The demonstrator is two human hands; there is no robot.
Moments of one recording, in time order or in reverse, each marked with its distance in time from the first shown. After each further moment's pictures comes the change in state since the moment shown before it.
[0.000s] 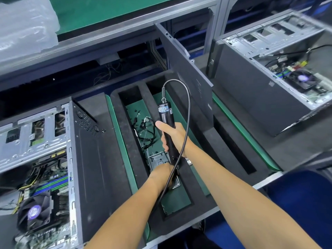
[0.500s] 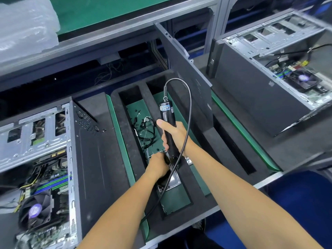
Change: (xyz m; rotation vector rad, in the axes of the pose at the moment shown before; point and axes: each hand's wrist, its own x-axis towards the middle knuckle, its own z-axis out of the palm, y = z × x) left_hand 0.004 0.003 -0.028 -0.148 0.179 -0.125; right_hand 0.000 -0.003 -0.002 0.034 0.015 0.007
